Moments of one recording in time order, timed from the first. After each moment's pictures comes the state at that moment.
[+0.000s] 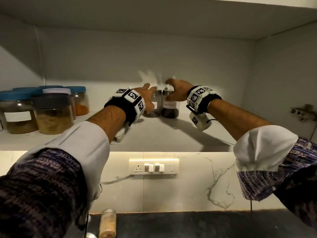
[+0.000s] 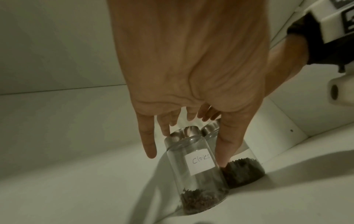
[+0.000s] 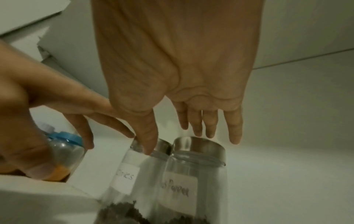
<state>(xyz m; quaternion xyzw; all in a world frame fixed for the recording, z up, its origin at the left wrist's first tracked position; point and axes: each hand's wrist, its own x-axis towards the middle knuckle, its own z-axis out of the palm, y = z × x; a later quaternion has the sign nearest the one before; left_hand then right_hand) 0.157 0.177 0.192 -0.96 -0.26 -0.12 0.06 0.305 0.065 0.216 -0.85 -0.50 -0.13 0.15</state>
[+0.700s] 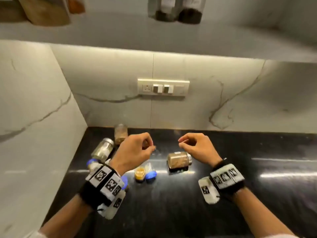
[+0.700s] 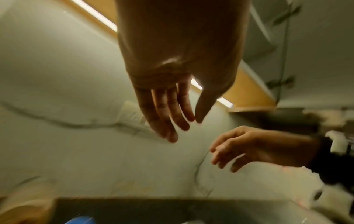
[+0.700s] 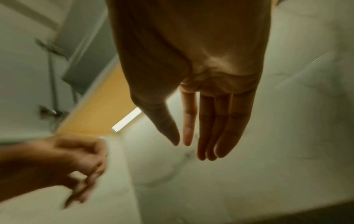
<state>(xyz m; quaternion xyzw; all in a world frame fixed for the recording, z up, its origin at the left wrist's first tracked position) -0.047 0.049 -0.169 -0.90 -0.23 -0.14 -0.33 0.161 -0.126 -0.189 -0.82 -0.41 0.17 0.36</state>
